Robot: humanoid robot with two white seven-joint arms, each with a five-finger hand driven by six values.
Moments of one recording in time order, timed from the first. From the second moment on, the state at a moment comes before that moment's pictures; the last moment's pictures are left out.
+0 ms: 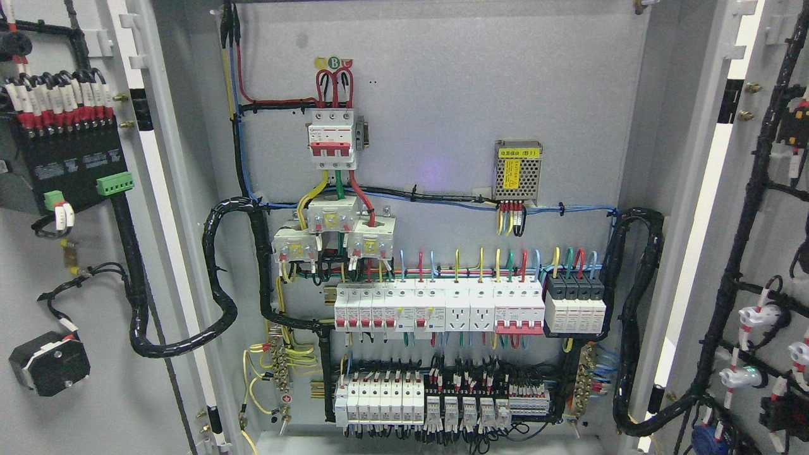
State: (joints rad) left arm 0.06 0.25 0.47 -1.65 0.49 -0.77 -0.17; right arm 0.50 -0.39 -0.31 -2.06 -0.77 -0.63 0.34
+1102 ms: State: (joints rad) left arm -0.06 0.35 0.53 -1.41 0.48 -0.77 -0.17; right arm 0.54 -0.36 -0.40 -2.01 -0.81 -0.63 0.33
